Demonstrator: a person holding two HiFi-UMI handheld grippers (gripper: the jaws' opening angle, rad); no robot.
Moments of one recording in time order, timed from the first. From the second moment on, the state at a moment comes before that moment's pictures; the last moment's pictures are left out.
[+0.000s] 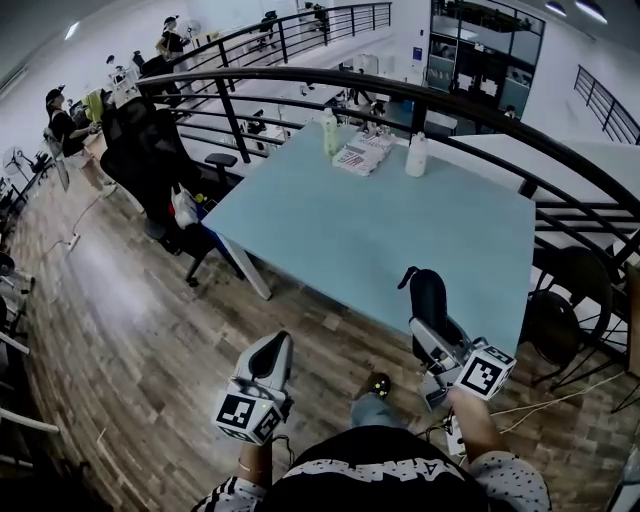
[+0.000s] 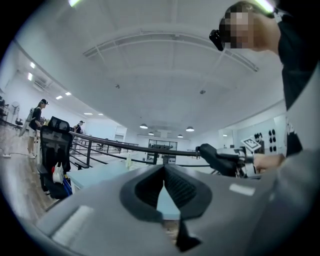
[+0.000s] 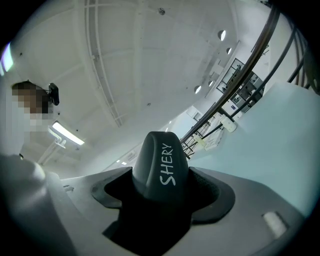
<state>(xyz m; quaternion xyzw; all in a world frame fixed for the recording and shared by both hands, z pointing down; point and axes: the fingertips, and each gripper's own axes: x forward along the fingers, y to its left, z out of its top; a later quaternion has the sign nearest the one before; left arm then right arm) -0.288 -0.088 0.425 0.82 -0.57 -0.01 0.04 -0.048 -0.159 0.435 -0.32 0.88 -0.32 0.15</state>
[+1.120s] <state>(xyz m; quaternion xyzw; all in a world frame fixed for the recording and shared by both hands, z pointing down) -0.251 -0.275 0.420 0.81 -0.58 0.02 0.00 -0.003 -0.354 0.467 -0.33 0.86 -0.35 0.17</state>
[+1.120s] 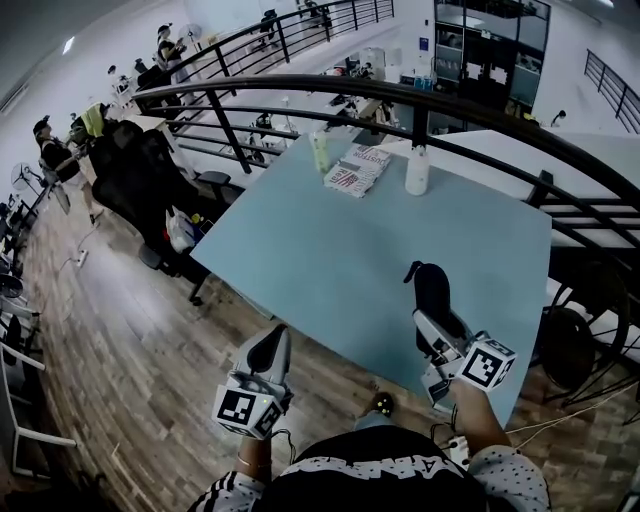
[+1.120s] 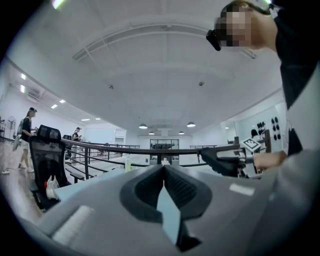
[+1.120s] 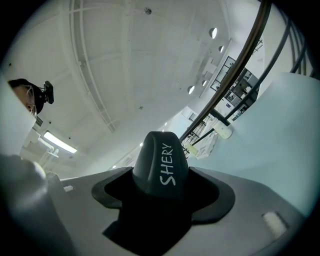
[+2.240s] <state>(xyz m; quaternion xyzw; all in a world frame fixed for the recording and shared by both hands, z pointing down) -0.218 -0.393 0.451 0.84 -0.55 0.04 0.03 0.033 -0.450 0.526 -0.40 0.83 -0.36 0.13</state>
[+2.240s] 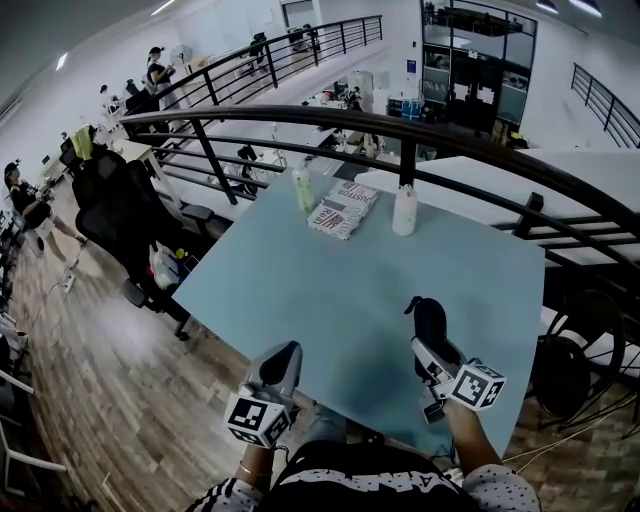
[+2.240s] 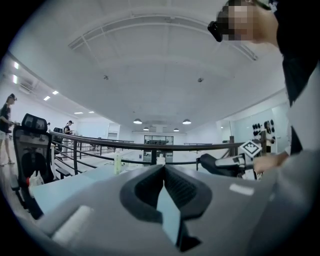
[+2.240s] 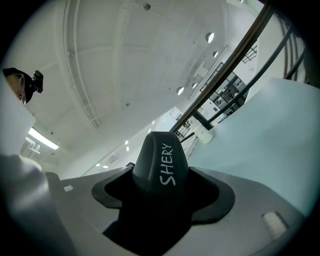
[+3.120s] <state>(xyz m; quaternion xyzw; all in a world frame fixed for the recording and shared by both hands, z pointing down) -0.239 -0.458 0.470 0.85 -0.52 0.07 0.05 0.024 -0.505 0.593 -0.46 0.80 -0.38 0.06</state>
